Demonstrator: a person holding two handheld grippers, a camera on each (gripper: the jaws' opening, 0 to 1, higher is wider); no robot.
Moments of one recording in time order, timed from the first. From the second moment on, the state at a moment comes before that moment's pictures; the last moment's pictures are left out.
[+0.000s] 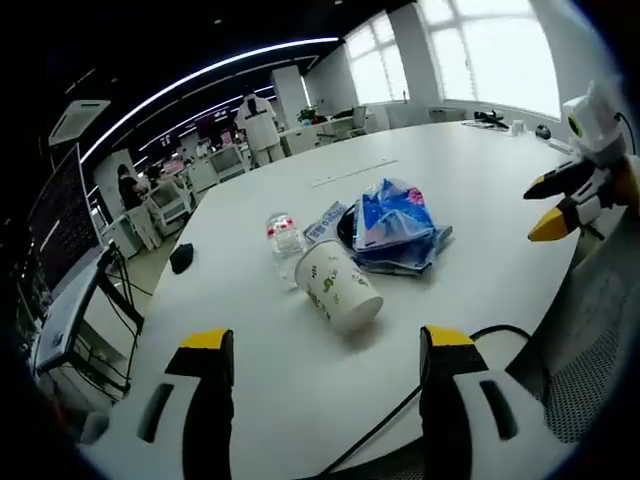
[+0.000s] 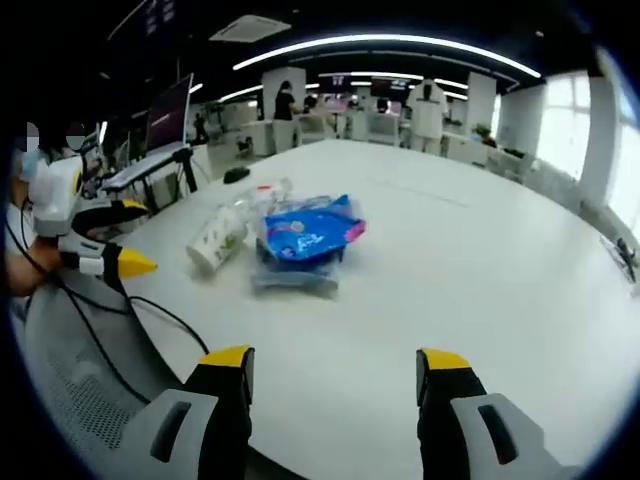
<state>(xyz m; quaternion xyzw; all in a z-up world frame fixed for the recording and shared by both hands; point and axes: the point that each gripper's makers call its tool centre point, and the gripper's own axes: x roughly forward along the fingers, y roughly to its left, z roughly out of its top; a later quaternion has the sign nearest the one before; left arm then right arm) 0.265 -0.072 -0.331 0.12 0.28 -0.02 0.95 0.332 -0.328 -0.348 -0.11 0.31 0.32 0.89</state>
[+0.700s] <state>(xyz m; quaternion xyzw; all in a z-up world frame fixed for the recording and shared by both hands) 0.270 -0.080 -0.308 0.10 0.23 -0.03 0.97 0.337 -0.331 -0.346 -0.15 0.29 0.31 0.89</state>
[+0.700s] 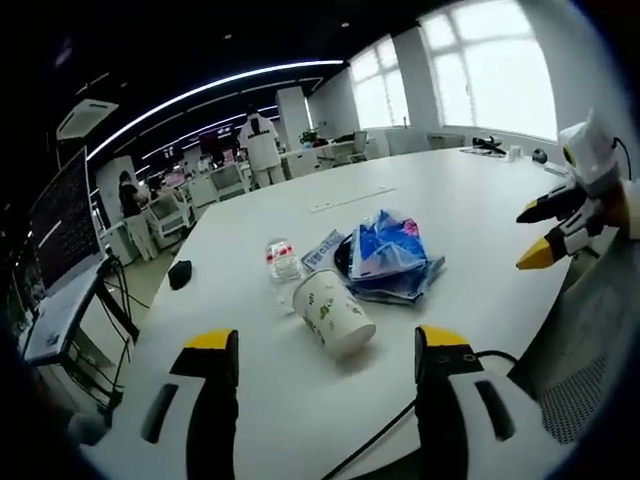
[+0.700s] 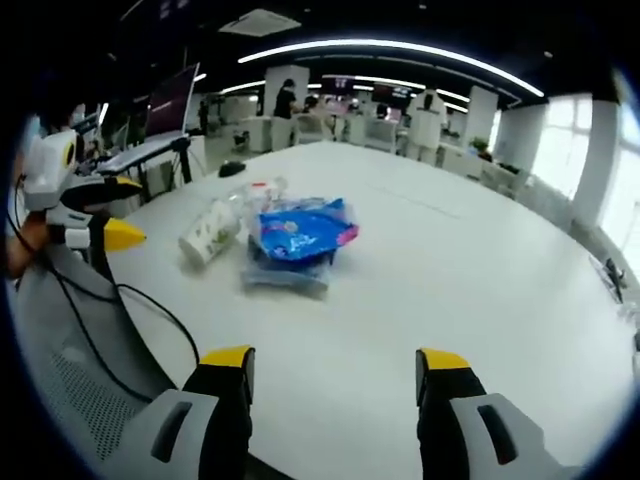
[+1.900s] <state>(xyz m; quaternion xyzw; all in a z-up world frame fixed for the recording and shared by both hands) 0.270 -0.096 -0.311 0.11 0.22 -0.07 0.97 0.333 -0.330 -0.350 -0.17 0.30 0.32 0.89</state>
